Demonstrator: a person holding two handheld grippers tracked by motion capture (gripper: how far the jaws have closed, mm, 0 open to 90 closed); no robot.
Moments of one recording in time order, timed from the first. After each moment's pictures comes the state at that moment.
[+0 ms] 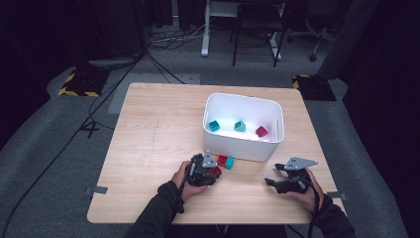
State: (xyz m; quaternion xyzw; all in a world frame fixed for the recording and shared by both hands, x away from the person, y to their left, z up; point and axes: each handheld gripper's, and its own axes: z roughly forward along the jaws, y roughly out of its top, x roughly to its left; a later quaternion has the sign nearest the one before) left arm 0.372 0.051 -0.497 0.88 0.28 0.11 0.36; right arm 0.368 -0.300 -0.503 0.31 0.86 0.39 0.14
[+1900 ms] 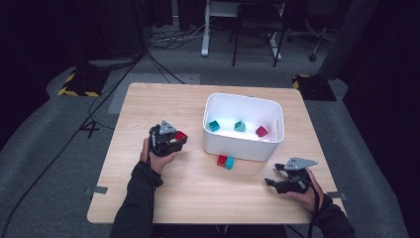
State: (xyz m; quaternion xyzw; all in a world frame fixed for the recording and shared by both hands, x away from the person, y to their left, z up) left arm 0.435 0.159 -0.452 0.78 0.42 0.19 0.42; right arm 0.368 -0.300 -0.503 0.31 0.86 0.39 0.14
